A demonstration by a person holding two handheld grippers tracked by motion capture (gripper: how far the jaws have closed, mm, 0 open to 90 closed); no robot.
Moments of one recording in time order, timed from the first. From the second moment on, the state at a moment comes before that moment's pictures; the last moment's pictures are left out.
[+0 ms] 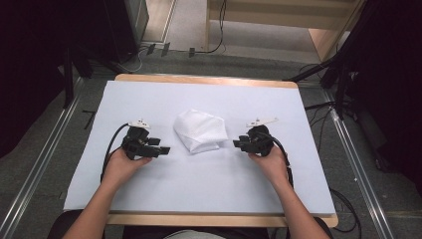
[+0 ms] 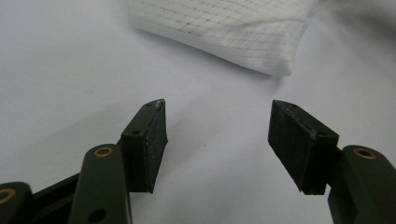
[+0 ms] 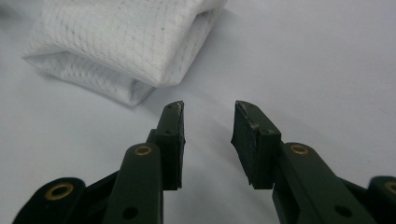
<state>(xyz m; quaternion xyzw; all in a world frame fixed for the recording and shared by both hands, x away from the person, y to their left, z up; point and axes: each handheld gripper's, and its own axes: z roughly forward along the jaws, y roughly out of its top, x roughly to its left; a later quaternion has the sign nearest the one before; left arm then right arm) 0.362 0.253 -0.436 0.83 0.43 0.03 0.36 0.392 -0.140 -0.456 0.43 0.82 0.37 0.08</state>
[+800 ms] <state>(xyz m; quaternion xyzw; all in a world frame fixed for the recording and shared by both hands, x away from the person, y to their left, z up) 0.360 0.259 -0.434 0.82 0.43 0.03 0.36 0.411 -0.117 -0.431 0.42 0.82 0.38 0.09</state>
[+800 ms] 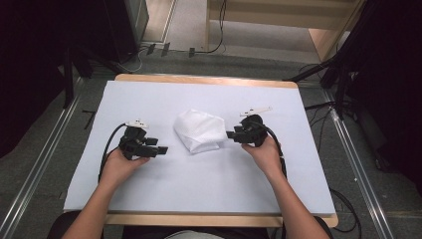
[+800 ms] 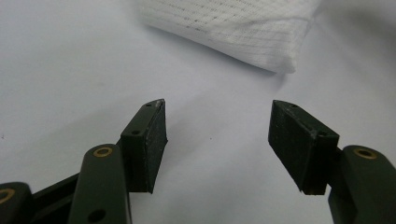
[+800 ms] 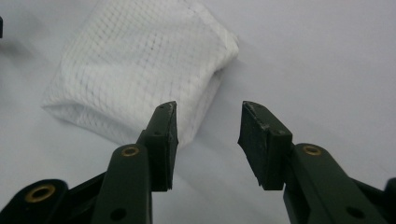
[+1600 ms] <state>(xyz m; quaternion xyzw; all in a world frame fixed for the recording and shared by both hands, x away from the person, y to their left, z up) 0.357 0.263 -0.437 0.83 0.44 0.04 0.35 0.454 -0.089 -0.460 0.44 0.82 0.36 0.05</state>
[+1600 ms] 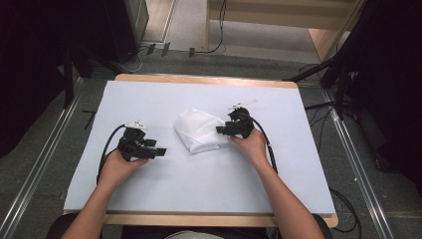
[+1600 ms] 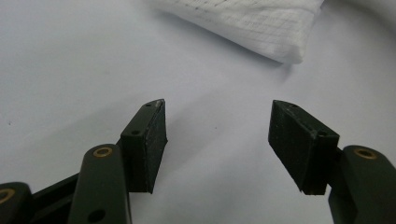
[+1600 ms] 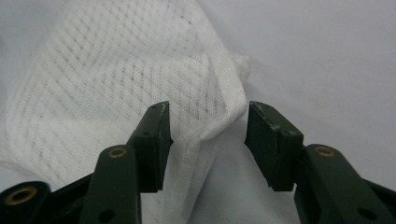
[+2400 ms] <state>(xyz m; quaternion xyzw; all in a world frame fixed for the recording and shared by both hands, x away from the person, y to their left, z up) 0.358 0.268 -0.436 0.82 0.44 0.04 0.35 0.440 -0.079 -0.435 0.40 0.83 0.39 0.06</state>
